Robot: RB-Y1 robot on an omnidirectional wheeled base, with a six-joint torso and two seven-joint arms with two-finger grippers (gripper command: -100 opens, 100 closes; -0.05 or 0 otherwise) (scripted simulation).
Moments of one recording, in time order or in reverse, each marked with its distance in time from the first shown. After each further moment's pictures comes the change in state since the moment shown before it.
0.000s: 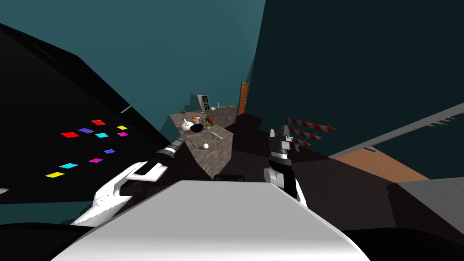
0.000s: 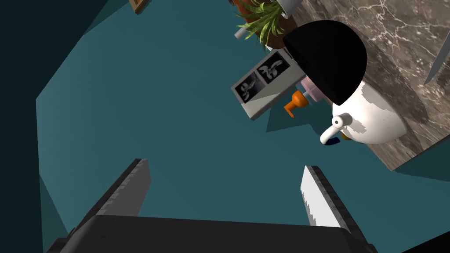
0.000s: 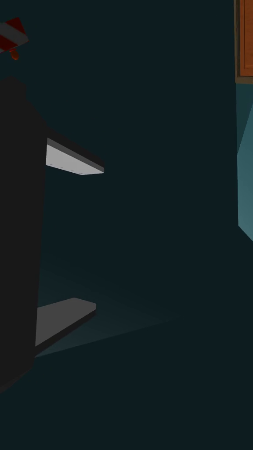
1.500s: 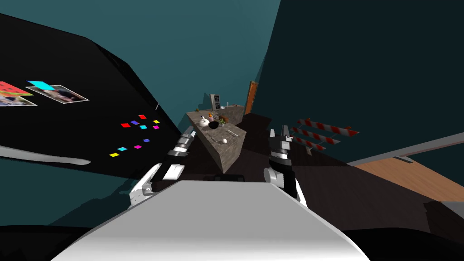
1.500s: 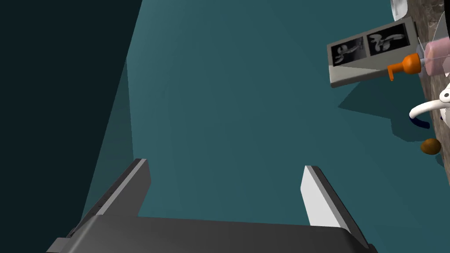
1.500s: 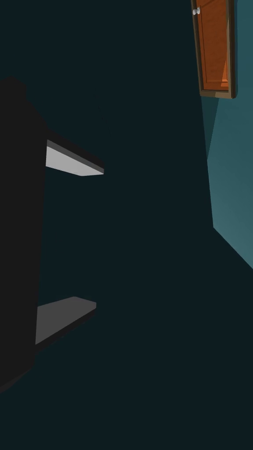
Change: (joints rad) left arm -0.050 -0.317 -0.099 -0.161 -0.112 -0.321 0.128; right arm 0.000 0.000 0.000 0.000 0.000 0.000 0.000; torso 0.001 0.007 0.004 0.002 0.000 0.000
